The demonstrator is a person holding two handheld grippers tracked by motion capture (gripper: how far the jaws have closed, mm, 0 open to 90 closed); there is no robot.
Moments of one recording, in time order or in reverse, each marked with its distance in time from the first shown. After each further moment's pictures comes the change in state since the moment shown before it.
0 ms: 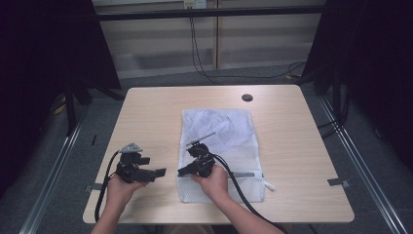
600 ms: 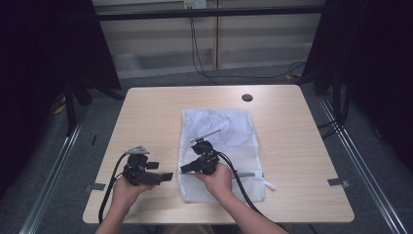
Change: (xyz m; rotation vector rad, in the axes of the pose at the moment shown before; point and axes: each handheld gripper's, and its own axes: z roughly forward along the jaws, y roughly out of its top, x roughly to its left) left arm -0.013 -0.001 0.015 0.045 -0.118 -0.018; right arm -0.002 0.001 -0.016 -0.026 0.011 0.001
